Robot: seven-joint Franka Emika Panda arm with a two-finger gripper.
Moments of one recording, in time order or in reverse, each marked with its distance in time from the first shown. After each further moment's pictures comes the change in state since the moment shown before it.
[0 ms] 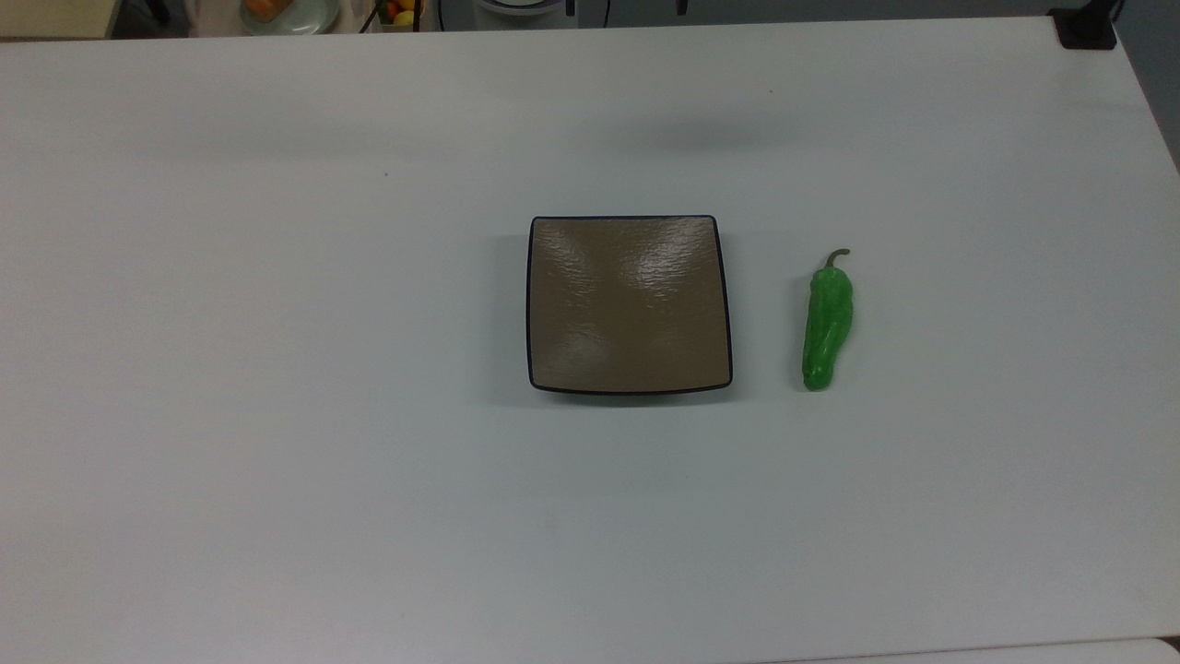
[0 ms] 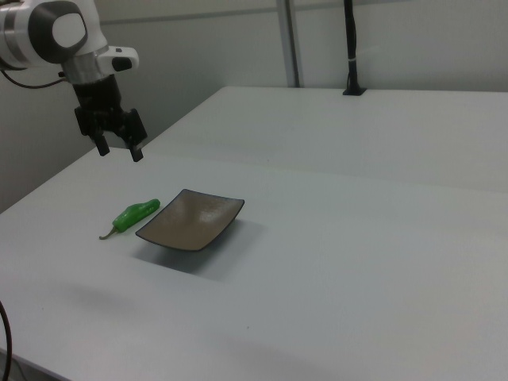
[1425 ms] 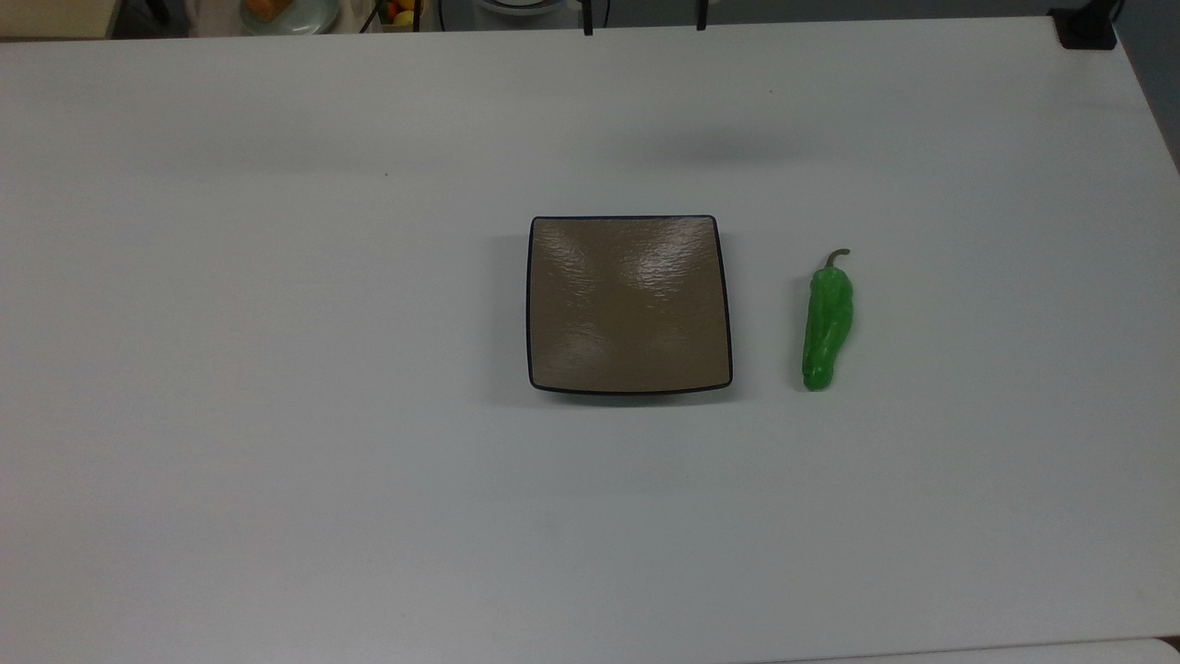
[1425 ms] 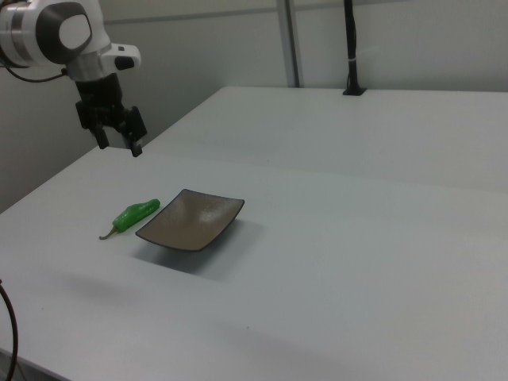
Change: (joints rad) arm 0.005 0.041 -0.001 0.040 0.050 0.039 0.009
